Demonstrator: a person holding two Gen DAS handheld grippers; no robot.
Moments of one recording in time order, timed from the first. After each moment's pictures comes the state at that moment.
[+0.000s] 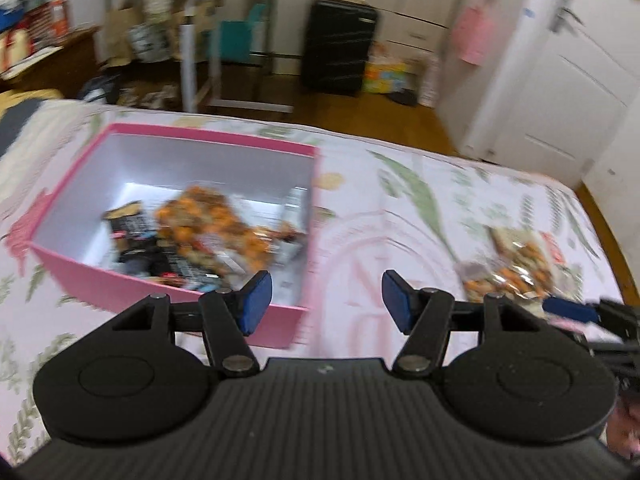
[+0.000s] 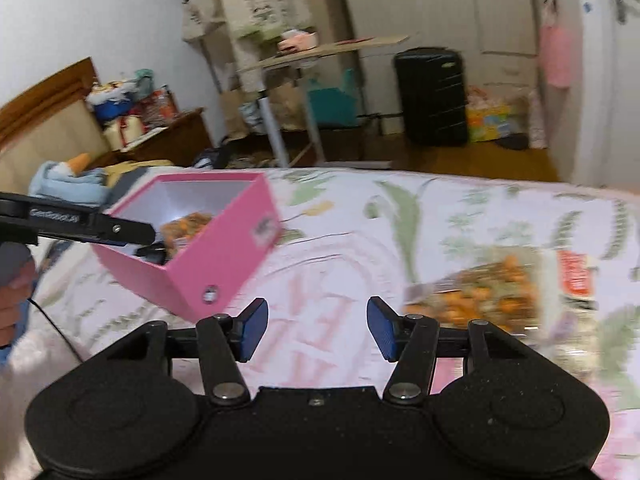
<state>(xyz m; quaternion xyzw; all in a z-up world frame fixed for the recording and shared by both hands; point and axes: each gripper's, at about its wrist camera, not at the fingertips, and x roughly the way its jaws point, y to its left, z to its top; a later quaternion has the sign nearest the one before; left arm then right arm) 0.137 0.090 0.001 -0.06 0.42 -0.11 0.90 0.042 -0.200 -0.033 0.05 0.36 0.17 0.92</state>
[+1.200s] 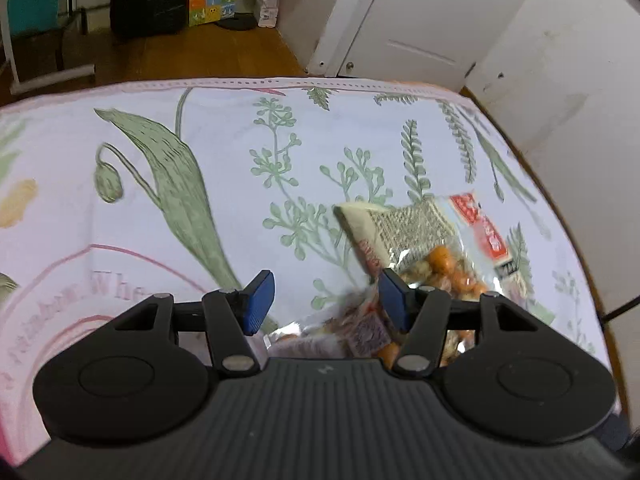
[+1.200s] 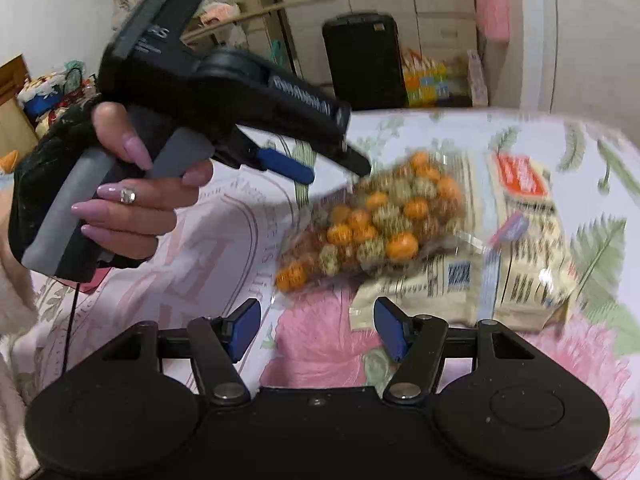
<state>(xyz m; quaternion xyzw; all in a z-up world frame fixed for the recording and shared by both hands) 0.301 -0.127 -0.129 -0.04 0.48 -0.33 0.81 0.075 -0.251 -0.140 0.07 0.40 0.09 0.91</state>
